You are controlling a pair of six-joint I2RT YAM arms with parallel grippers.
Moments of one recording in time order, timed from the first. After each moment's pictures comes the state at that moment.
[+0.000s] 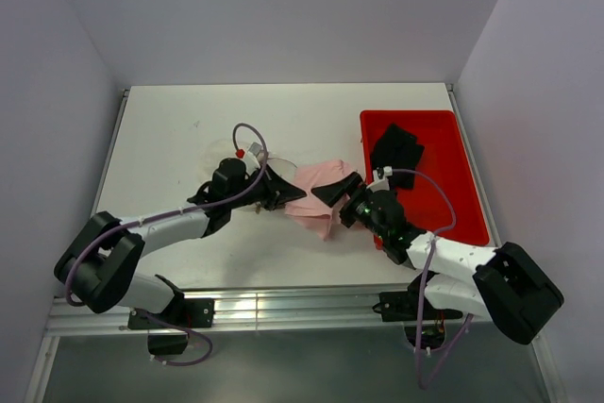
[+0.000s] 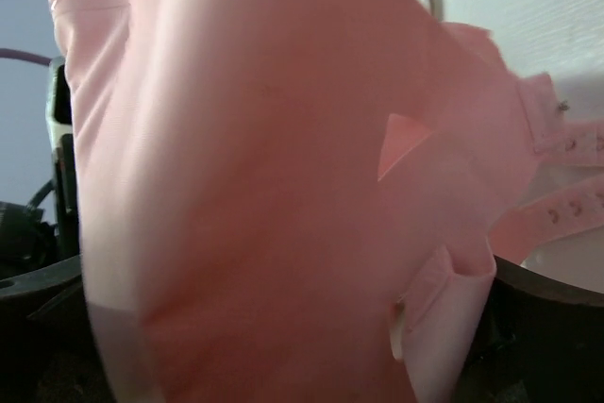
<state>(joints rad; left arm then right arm) -0.65 1.40 0.62 0.46 0.43 -1.30 0.63 1.10 0.24 0.57 -0.01 1.26</state>
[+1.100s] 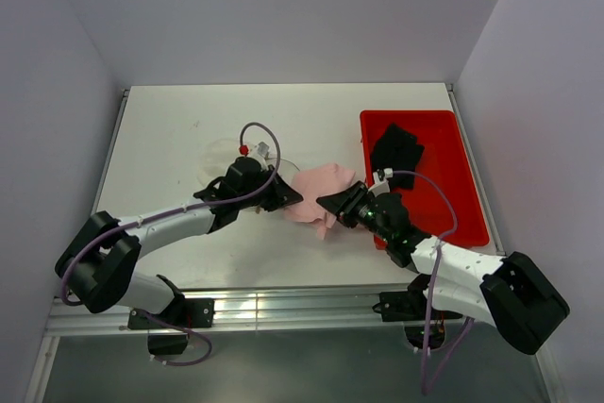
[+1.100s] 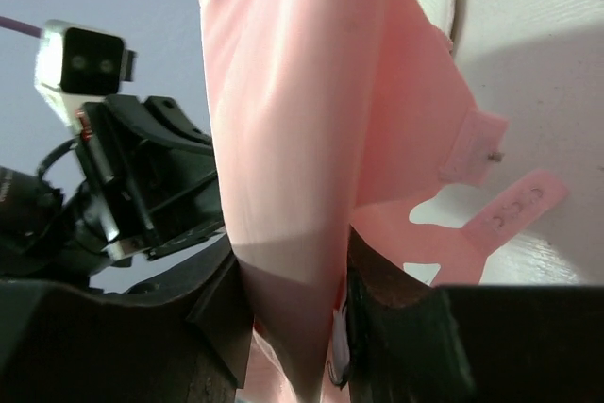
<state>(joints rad) -0.72 1.41 0.72 0.17 0.19 -1.05 0.62 1.05 0.21 0.58 -0.10 1.27</state>
